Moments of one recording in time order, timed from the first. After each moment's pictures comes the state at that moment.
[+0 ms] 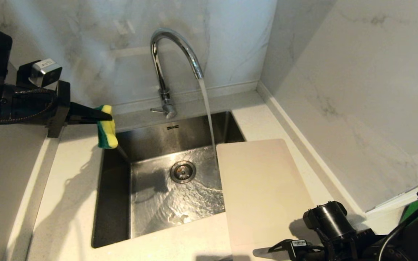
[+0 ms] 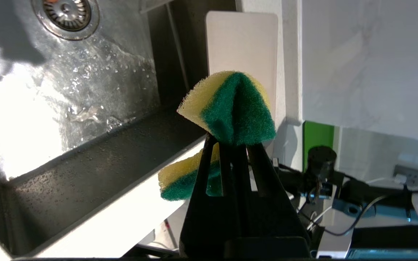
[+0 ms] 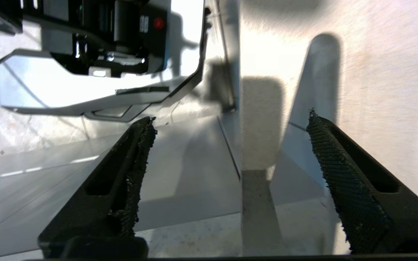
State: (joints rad) left arm -0.13 1.63 -1.54 0.44 -0.62 -0.50; right arm 0.34 1.78 -0.41 -0.31 0.37 -1.33
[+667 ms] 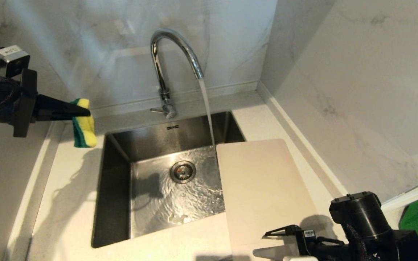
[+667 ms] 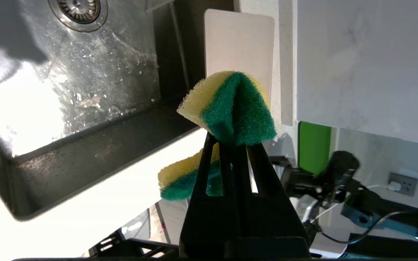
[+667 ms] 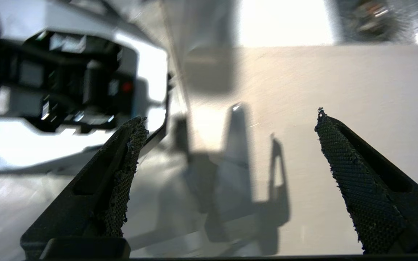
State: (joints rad) left arm -0.13 1.50 -1.54 0.55 -0.57 -0.53; right arm 0.34 1.54 -0.40 -0.32 0.54 -1.28
